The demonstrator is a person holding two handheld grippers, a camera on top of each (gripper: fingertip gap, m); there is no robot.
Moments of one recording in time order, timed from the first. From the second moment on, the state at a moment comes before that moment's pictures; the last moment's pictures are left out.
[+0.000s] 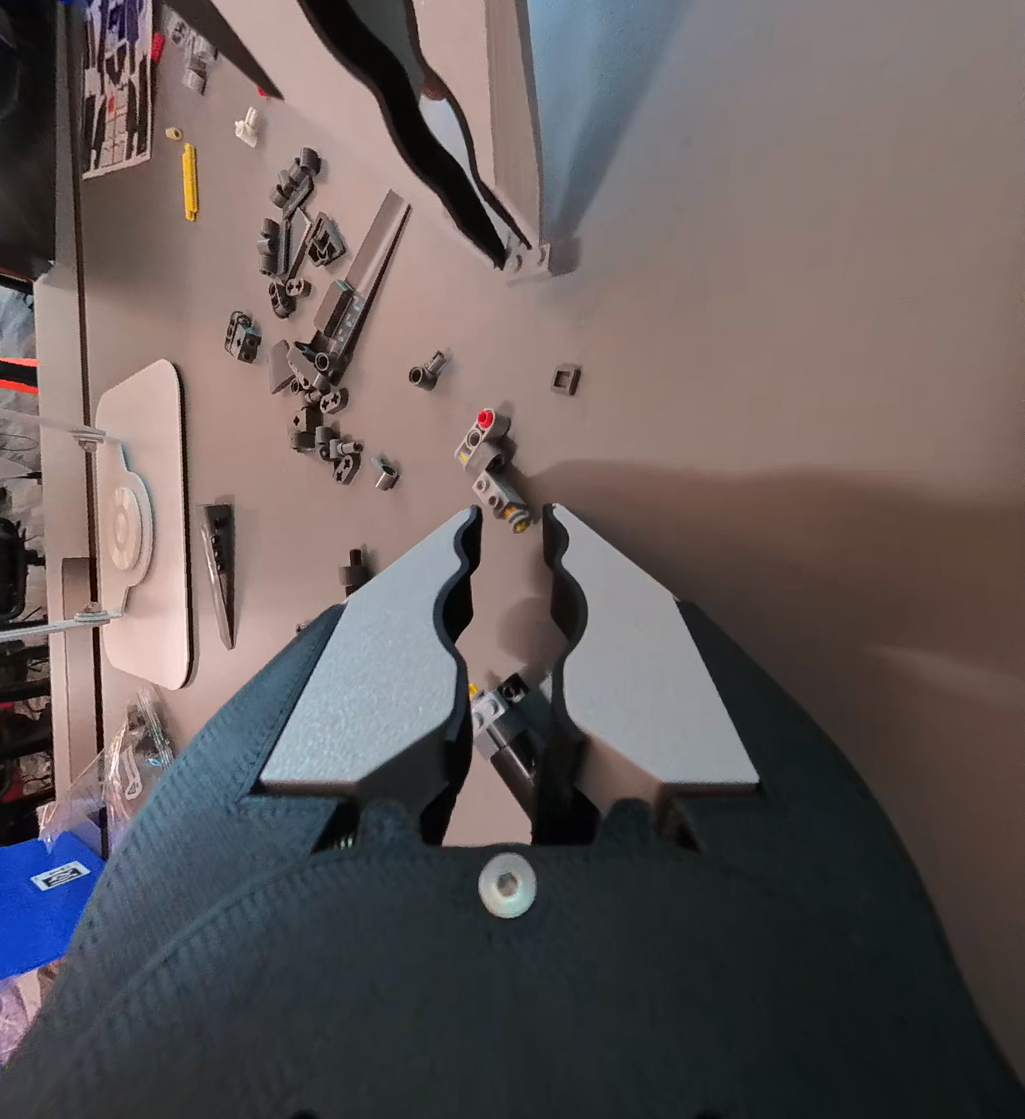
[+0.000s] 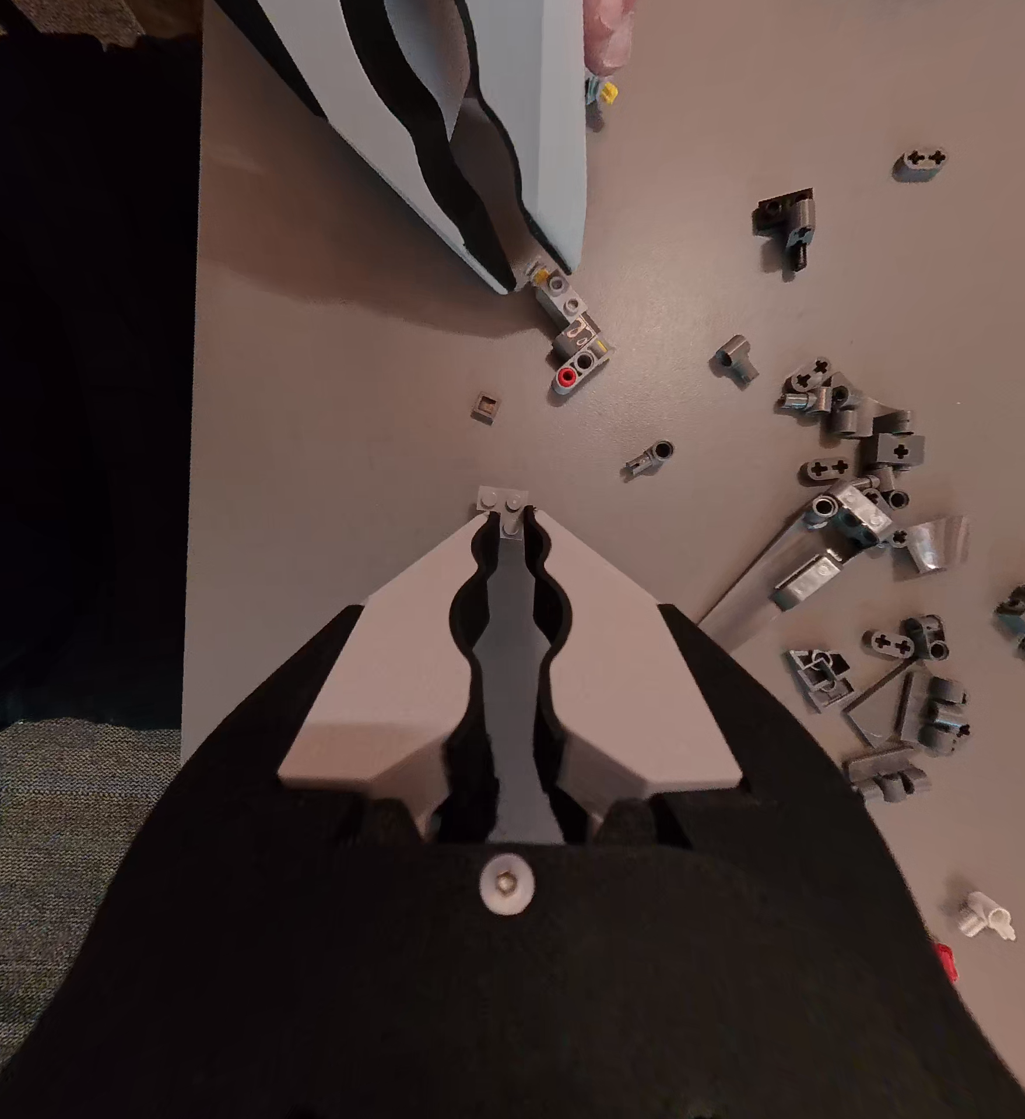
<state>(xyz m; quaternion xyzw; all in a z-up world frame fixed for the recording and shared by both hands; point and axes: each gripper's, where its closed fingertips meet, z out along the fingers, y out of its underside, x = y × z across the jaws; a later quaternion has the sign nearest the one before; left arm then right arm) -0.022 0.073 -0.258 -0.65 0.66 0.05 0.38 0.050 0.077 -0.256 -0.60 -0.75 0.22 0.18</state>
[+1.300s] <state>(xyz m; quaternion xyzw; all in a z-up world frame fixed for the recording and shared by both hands) -0.003 0.084 -0.259 -0.66 0.67 0.02 0.35 0.054 0.074 -0.265 -0.60 -0.75 0.22 0.17</state>
